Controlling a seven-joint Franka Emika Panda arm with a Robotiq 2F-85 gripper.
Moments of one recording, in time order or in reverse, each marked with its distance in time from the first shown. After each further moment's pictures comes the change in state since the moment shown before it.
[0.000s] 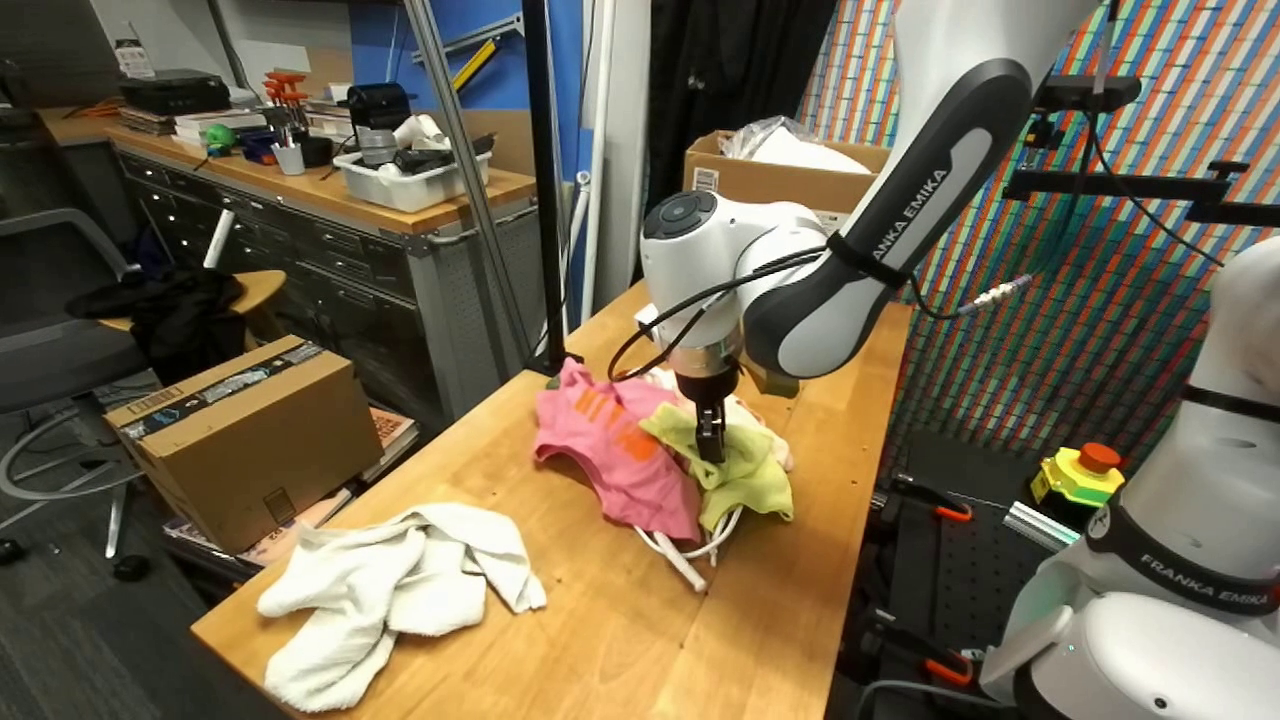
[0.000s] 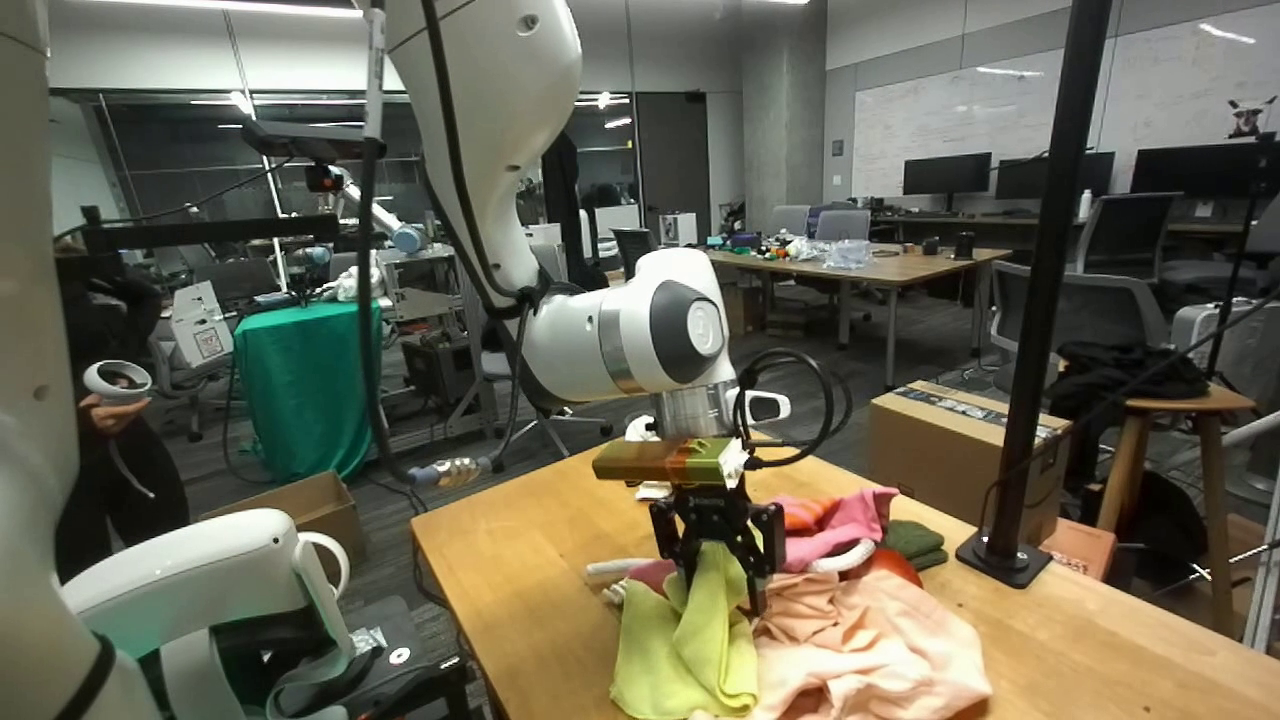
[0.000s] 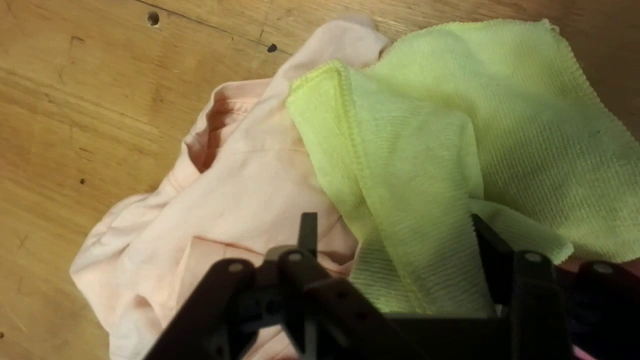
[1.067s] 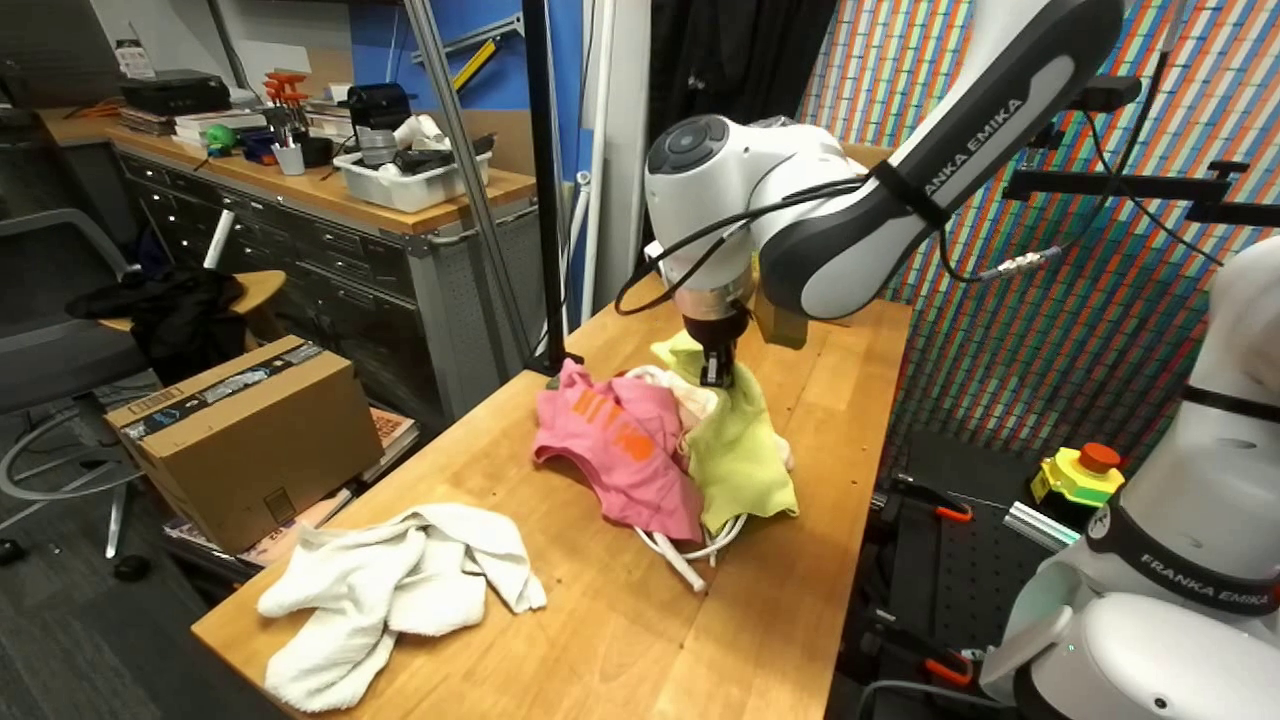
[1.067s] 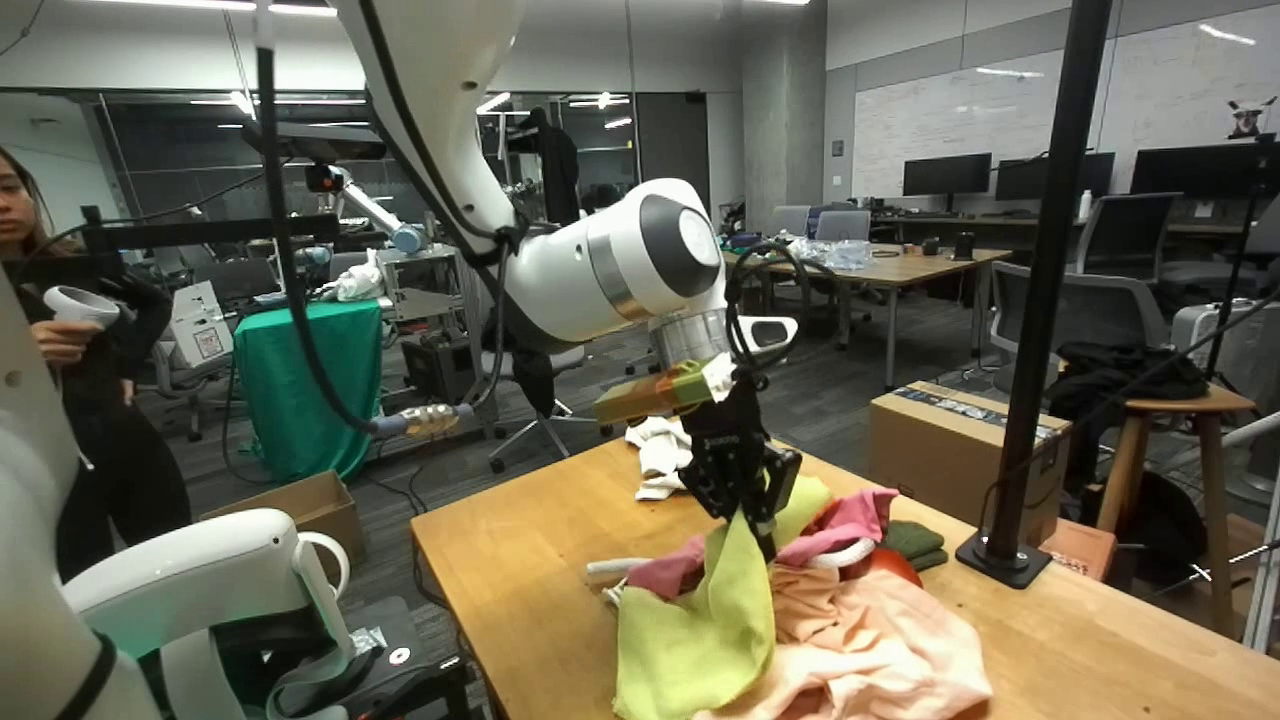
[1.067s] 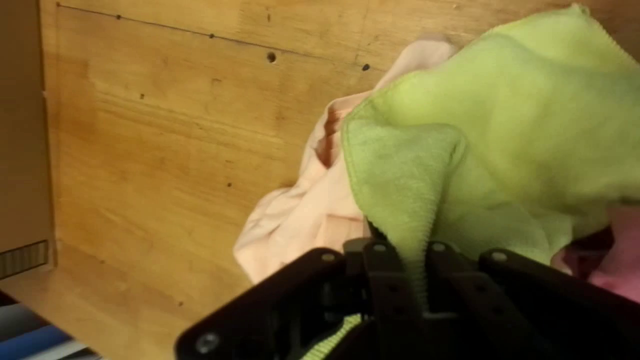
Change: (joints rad) arm 0.008 -0.172 -0.009 0.002 -0.115 -0.167 0.173
